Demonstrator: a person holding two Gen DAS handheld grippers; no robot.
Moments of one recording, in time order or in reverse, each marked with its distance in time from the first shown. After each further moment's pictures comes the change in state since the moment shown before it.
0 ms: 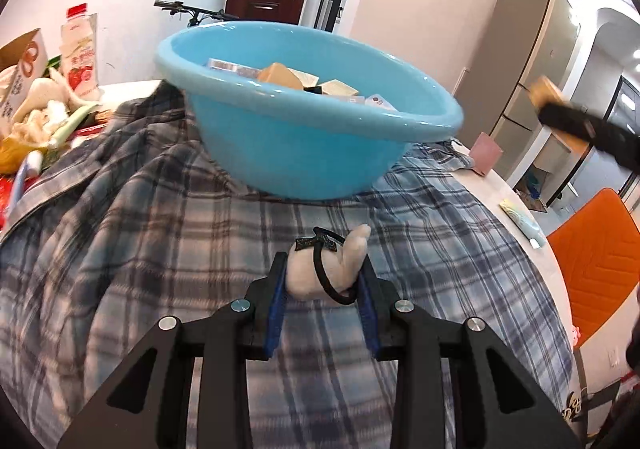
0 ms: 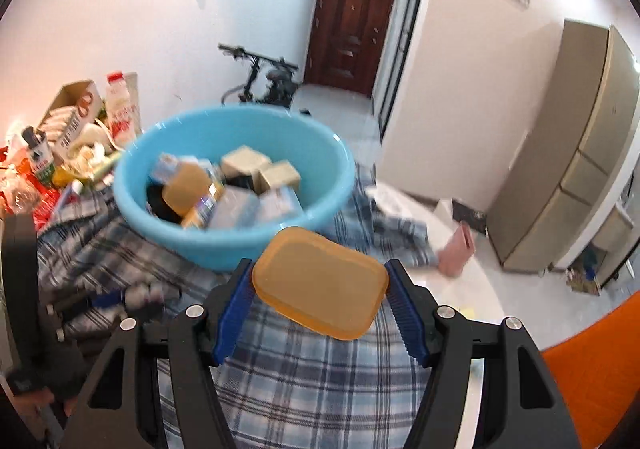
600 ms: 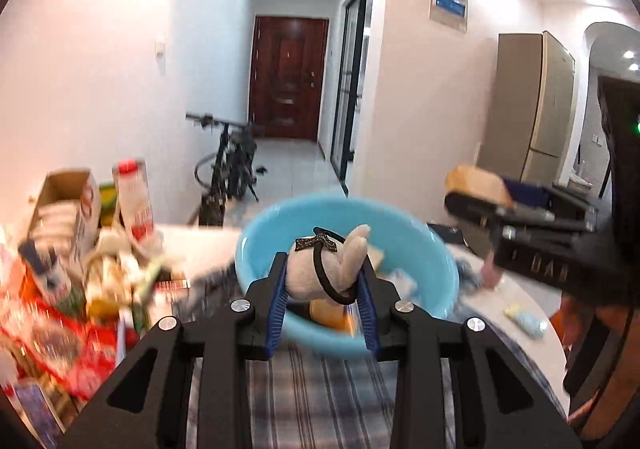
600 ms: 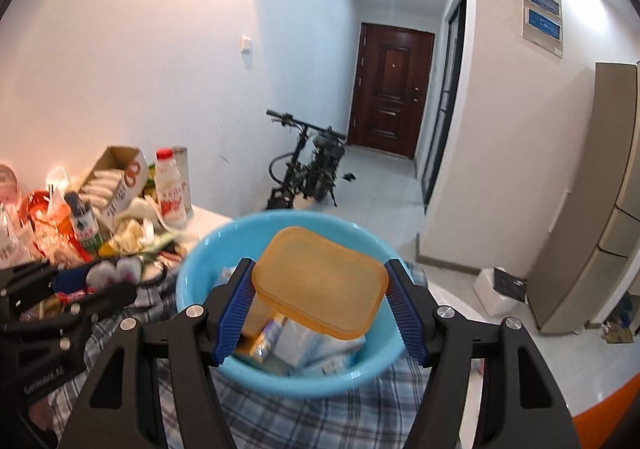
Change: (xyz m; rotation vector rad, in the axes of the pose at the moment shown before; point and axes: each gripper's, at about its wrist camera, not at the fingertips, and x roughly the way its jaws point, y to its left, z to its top) left arm -0.104 -0.004 0.126 0.090 -0.344 0.139; right arm -0.009 0.030 0.094 -0.022 -0.217 0.161
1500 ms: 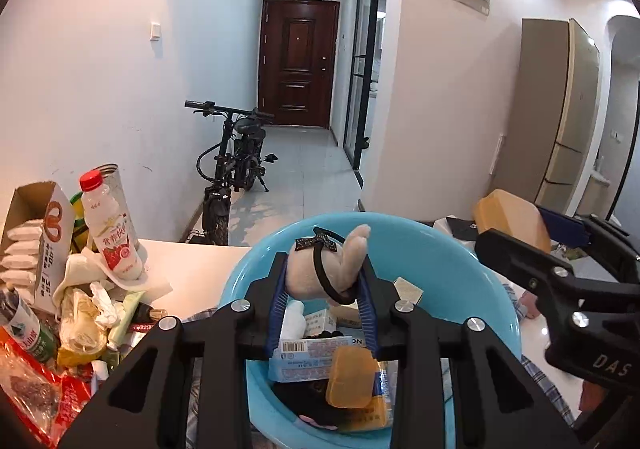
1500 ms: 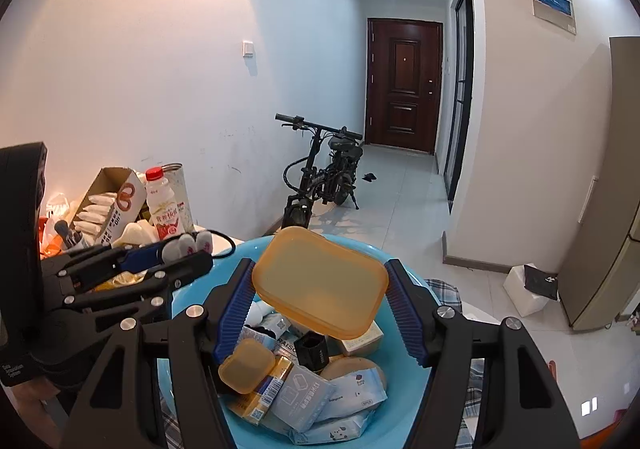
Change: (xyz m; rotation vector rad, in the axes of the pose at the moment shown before) left arm 0.115 0.009 0.025 -0.008 0.083 0.036; right arm 0.081 -0.019 0.009 0.063 0.013 0.084
